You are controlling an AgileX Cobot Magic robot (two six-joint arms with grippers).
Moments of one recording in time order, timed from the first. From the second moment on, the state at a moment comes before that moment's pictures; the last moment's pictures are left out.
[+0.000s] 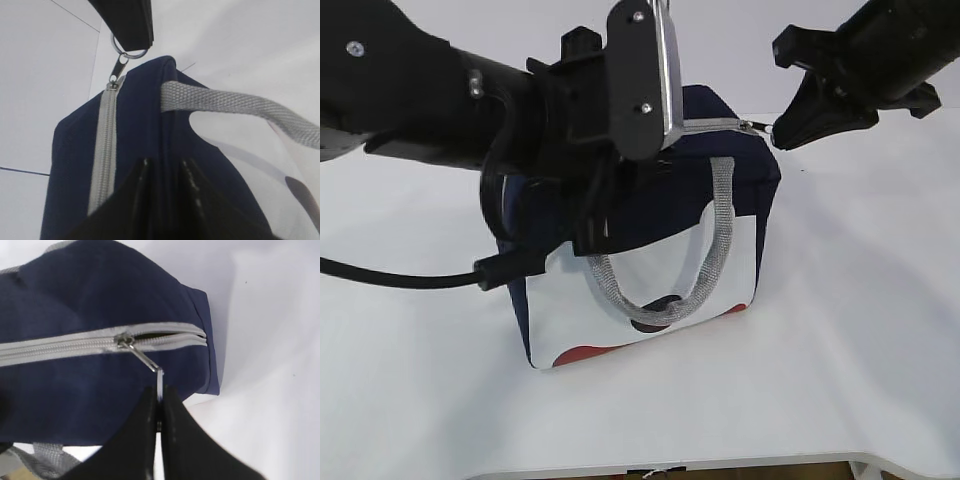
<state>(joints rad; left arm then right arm) -0.79 1.60 -1.09 -0.62 0.12 1.55 0.18 1.64 -1.46 0.46 1.01 -0.14</state>
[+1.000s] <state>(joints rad) -0.75 1.60 -1.09 -0.40 0.17 1.55 0.09 1.66 -1.46 0.49 1.04 -0.07</state>
